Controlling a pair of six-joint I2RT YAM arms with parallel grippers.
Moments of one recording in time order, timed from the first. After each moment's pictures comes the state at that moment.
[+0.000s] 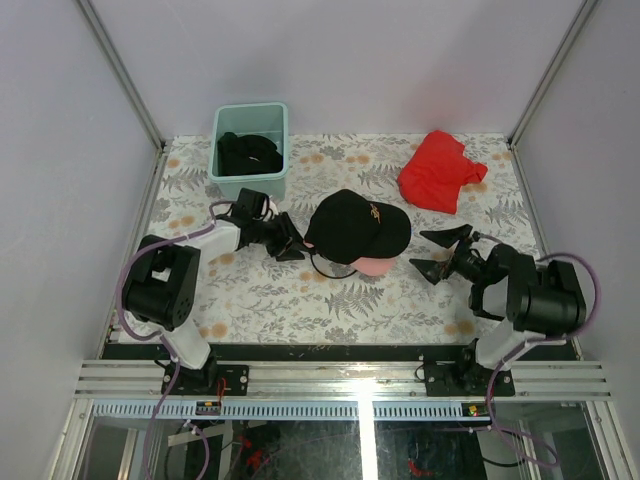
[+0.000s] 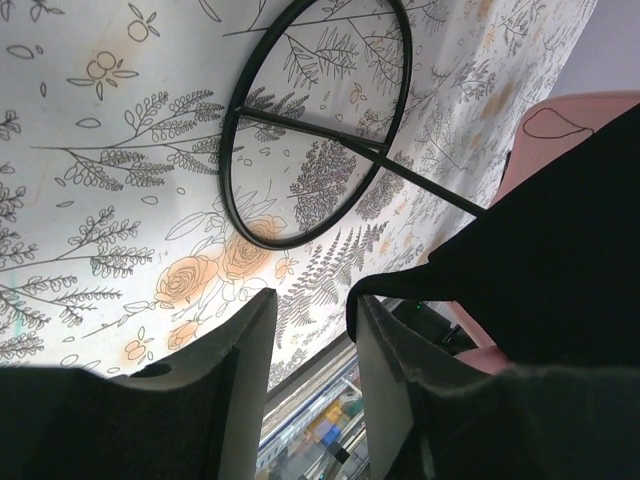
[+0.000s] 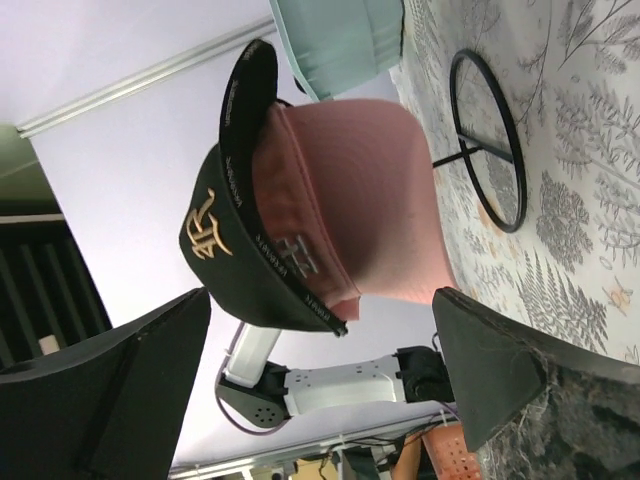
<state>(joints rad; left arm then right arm) -0.28 1.70 0.93 -0.19 0.65 -0.85 -0.24 1.58 0.21 1.11 -1.06 1.65</state>
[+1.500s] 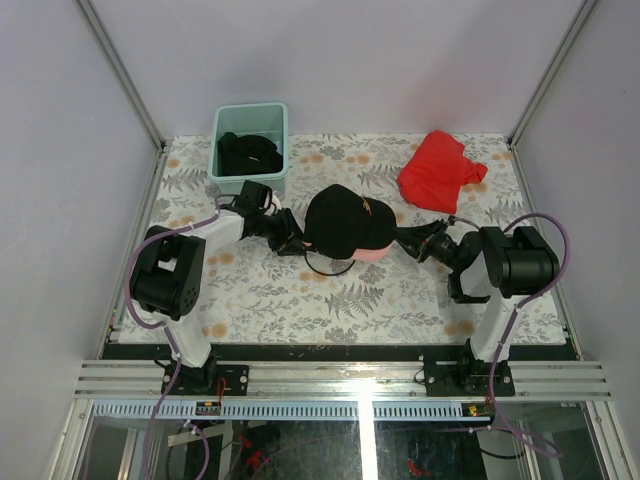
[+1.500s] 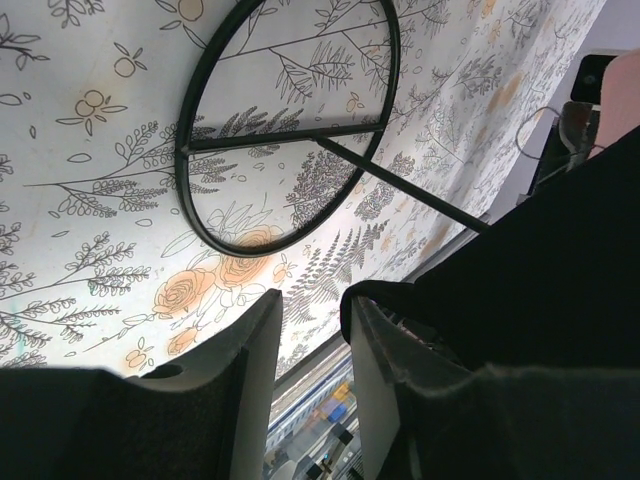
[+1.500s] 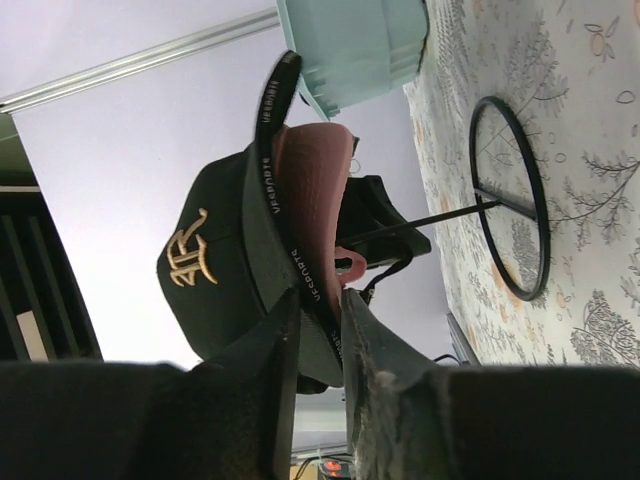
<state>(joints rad) -0.27 1.78 1.05 -0.29 0.69 -0.79 0.01 1.93 0.37 1.49 -0.85 1.77</state>
